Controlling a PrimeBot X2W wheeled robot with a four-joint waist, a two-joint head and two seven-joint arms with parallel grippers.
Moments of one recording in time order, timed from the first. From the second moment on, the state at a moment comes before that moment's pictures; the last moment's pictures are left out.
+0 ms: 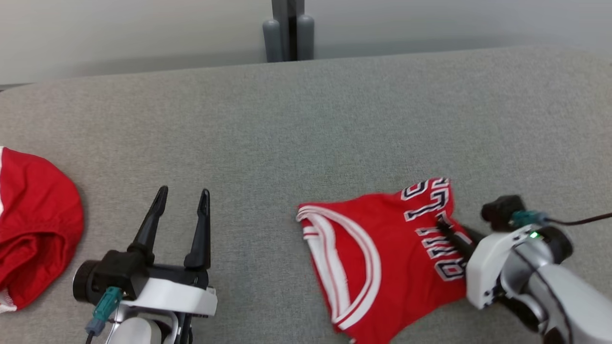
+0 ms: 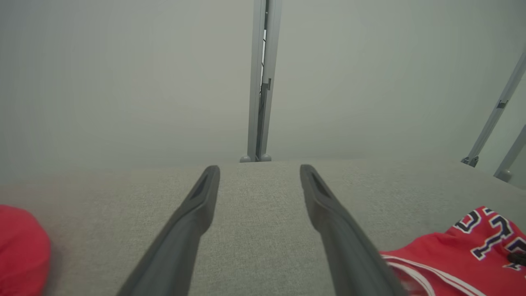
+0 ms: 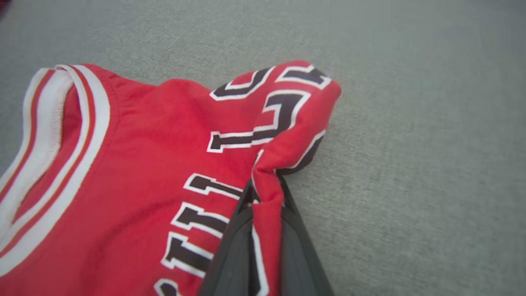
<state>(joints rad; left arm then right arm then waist) -0.10 0.05 -0.10 0.11 -0.18 -0.05 -0.26 -0.46 -0.39 0.67 0.50 0.61 0.13 0.09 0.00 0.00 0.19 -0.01</state>
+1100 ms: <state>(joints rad) -0.38 0.05 -0.18 0.05 -0.17 -0.07 -0.26 -0.74 -0.75 0.10 0.72 0.05 0.13 0.09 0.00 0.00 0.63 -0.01</state>
